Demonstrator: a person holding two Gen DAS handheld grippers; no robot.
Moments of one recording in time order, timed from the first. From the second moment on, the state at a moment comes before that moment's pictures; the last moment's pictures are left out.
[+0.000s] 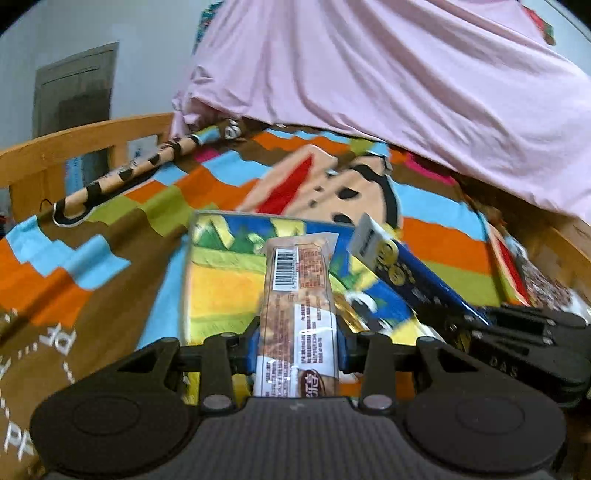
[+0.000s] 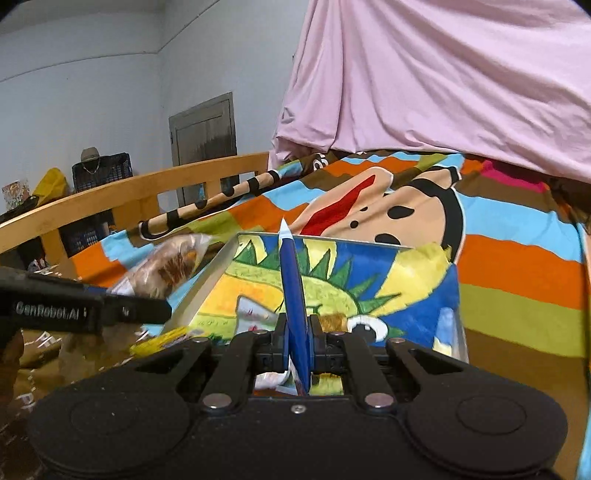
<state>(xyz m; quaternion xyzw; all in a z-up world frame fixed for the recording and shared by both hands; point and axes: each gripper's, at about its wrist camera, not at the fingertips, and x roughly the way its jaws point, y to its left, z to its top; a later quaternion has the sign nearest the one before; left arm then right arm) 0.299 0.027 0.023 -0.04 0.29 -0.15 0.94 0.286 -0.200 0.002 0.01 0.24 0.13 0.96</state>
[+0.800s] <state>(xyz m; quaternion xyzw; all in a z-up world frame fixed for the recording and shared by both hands) 0.416 0.023 -0.048 -0.04 0.34 -0.11 0.93 0.411 -0.197 -0.066 0.02 0.30 0.09 0.95</state>
